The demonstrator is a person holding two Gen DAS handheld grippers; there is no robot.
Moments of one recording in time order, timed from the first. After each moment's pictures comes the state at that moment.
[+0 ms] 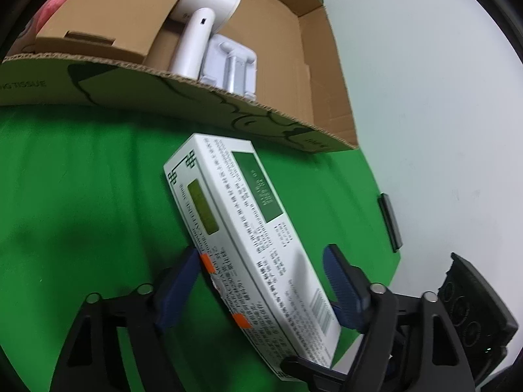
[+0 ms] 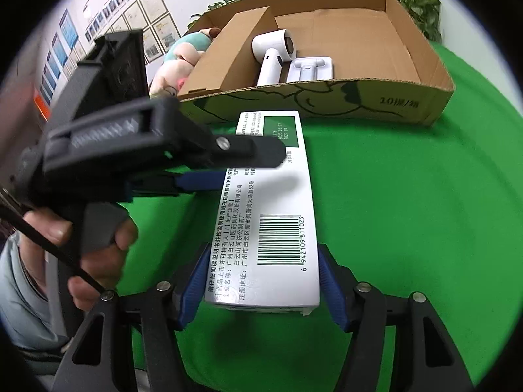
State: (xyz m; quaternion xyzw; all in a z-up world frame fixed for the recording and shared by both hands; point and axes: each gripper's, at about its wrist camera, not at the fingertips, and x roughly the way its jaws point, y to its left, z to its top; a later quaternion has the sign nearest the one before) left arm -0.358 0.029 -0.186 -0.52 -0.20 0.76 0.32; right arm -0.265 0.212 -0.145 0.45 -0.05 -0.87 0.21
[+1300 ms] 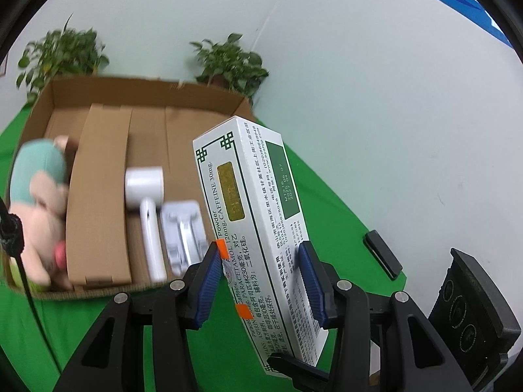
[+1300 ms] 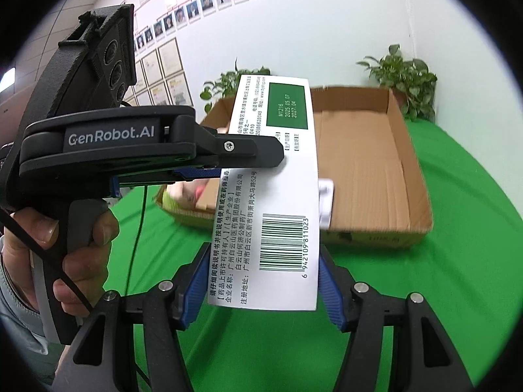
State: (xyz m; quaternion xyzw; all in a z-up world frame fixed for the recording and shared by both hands) left arm -0.379 0.054 -0.020 -0.36 -0.08 0.86 0.35; right arm -0.289 0.210 -0.056 0.30 -0.03 -0.93 0.20
